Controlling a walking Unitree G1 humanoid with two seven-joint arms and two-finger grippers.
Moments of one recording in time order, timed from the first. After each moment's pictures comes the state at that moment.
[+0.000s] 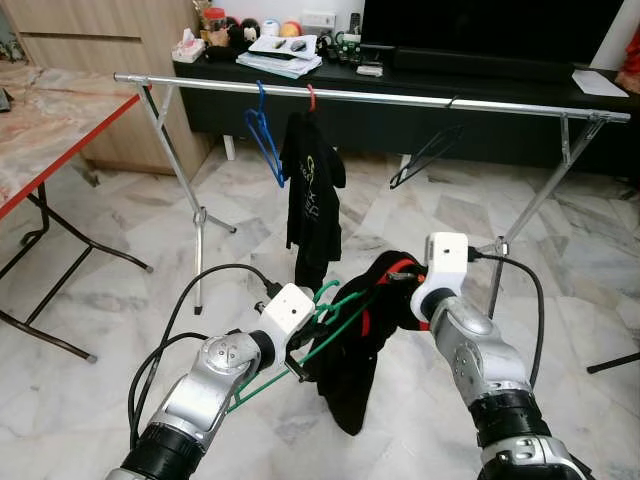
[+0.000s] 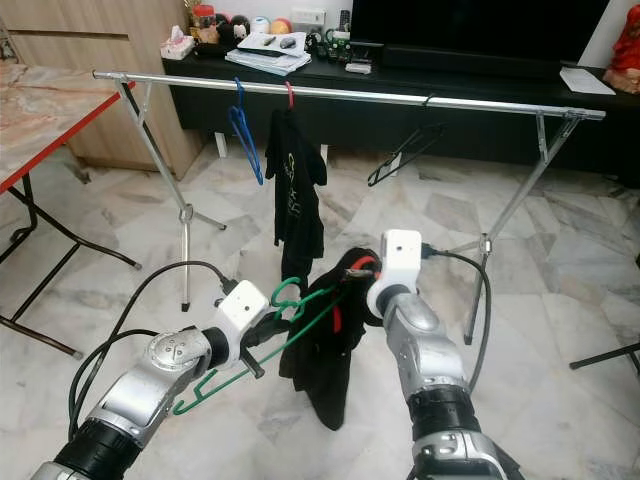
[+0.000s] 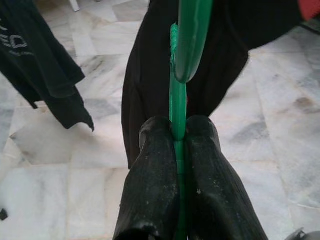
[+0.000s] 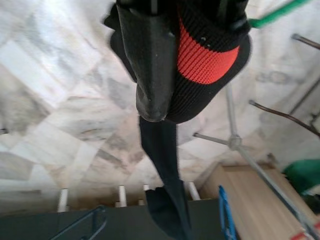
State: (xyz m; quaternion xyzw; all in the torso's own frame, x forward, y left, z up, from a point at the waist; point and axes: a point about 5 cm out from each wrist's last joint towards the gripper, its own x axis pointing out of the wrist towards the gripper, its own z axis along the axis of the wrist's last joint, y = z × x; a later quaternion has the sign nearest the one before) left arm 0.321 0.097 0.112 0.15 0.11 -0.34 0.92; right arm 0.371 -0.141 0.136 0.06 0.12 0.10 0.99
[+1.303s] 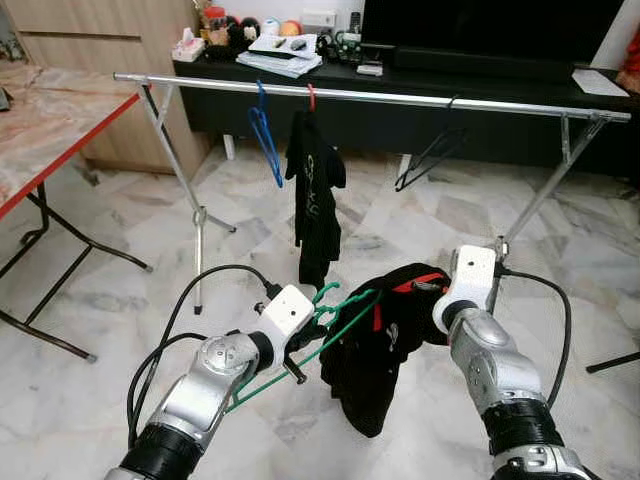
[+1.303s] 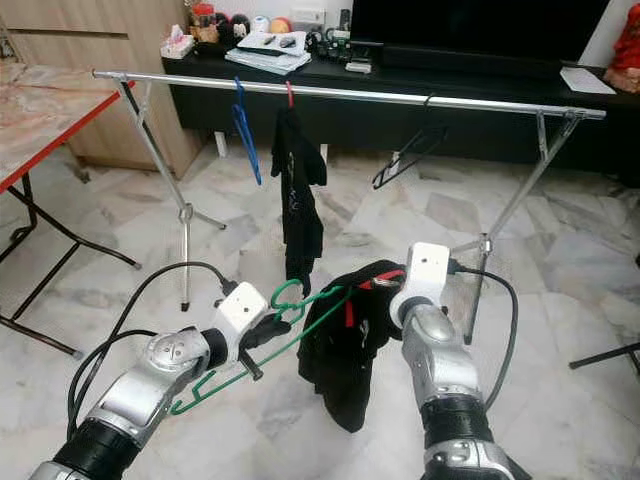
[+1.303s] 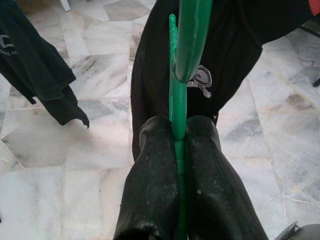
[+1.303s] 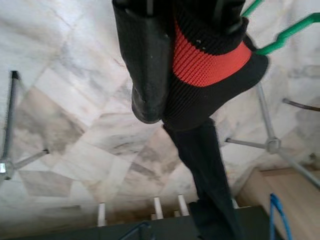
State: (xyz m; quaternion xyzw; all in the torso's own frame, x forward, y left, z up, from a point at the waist) left arm 0.319 0.097 0.111 0.15 0.11 -0.36 0.91; right arm 0.367 -0.158 0.125 0.07 0.14 0.03 0.99
